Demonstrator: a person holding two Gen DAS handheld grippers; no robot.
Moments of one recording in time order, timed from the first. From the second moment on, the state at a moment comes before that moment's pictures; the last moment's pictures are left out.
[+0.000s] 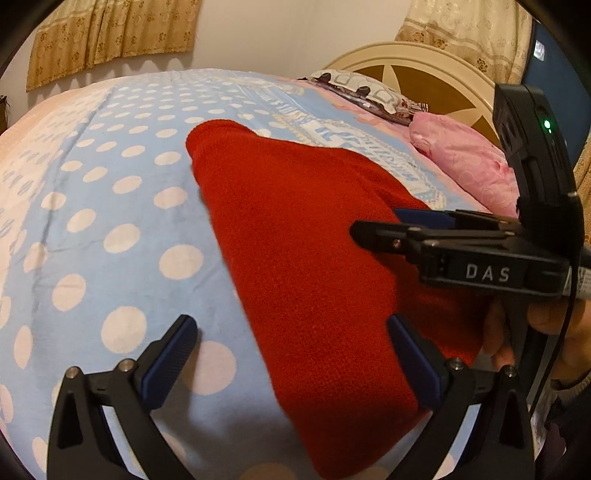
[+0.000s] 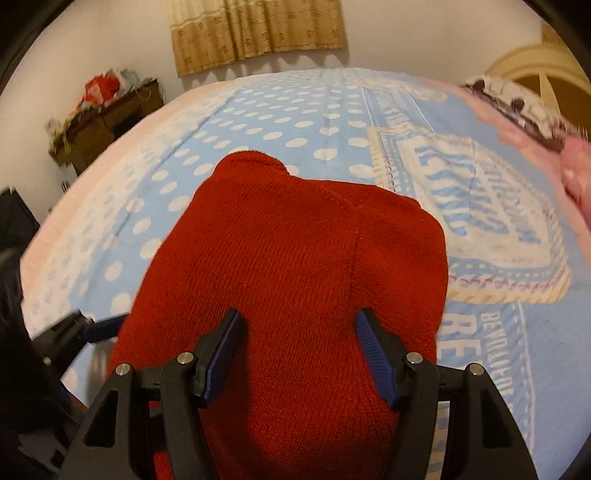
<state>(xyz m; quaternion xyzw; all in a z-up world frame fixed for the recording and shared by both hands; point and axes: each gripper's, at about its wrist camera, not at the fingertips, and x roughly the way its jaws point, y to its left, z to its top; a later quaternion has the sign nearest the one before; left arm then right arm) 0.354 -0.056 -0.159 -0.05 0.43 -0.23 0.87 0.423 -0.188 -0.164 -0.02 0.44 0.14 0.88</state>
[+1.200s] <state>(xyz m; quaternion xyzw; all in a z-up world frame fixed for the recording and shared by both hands) 0.359 -0.049 -0.165 -0.15 0.43 -0.28 0.85 0.514 -0.274 -0.202 0.23 0.47 0.26 0.82</state>
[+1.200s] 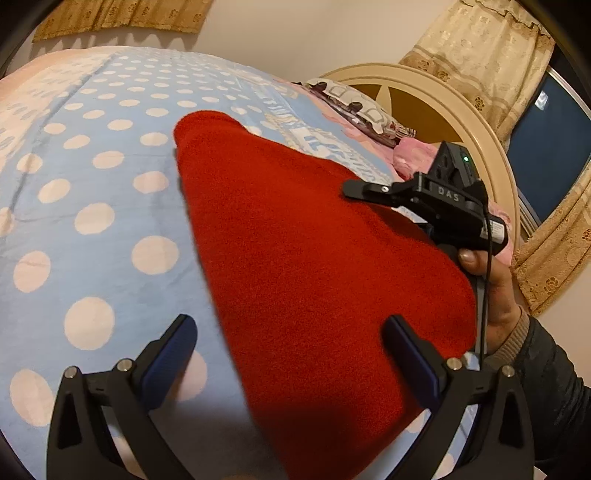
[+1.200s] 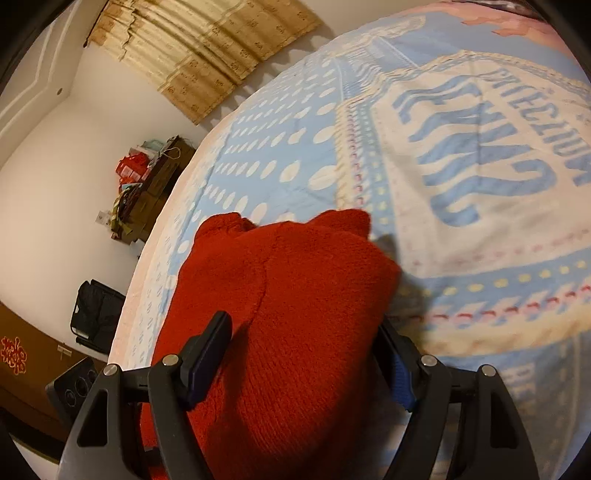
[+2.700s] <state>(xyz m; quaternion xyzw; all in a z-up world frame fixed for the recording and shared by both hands) 0.260 0.085 -0.094 -0.10 0.39 -0.13 0.91 0.448 -0.041 -0.131 0.15 0.42 0.41 0.80</state>
